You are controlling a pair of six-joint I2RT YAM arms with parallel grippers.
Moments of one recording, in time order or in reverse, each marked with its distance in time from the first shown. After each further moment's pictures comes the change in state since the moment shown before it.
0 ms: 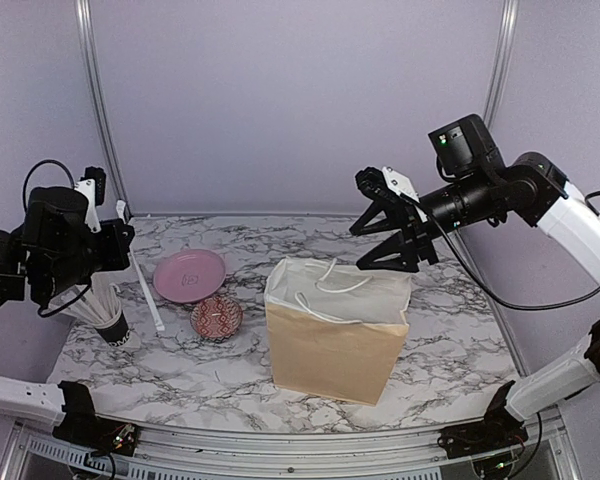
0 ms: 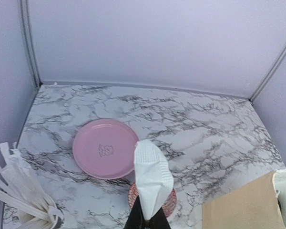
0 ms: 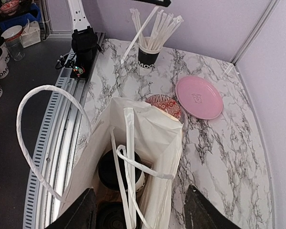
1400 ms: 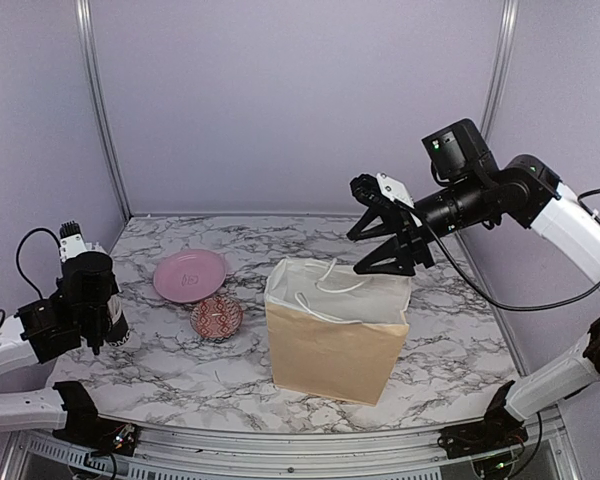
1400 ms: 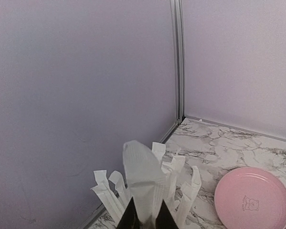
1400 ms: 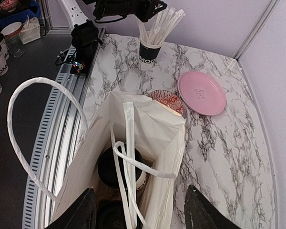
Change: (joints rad) left arm 0.271 -0.164 -0.640 0.613 -0.625 0.293; right arm 0.000 0.014 -0.020 0.009 0.002 -0.008
